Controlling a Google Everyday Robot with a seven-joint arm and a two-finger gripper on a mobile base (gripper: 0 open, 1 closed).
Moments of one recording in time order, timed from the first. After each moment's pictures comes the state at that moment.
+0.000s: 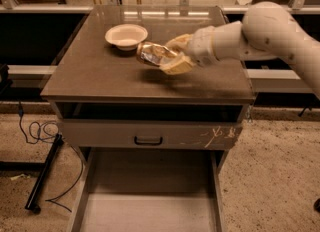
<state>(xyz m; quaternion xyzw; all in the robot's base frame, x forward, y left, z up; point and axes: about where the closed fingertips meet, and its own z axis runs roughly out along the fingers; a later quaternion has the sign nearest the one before) 0.658 -0.041 0.875 -0.61 0.60 0.15 0.49</state>
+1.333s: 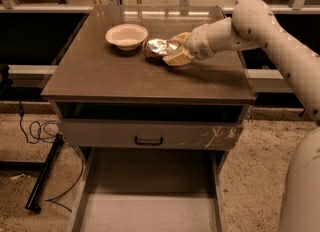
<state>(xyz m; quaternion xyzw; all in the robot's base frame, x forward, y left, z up) 0.729 -0.049 0.837 -0.59 0.64 0.19 0.45</state>
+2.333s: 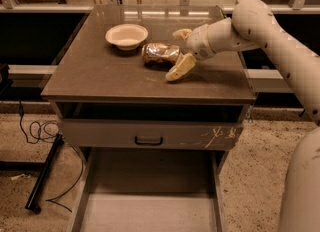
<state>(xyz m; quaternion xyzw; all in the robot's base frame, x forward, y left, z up) 0.729 -0.049 0.837 -0.59 0.64 0.19 0.45</state>
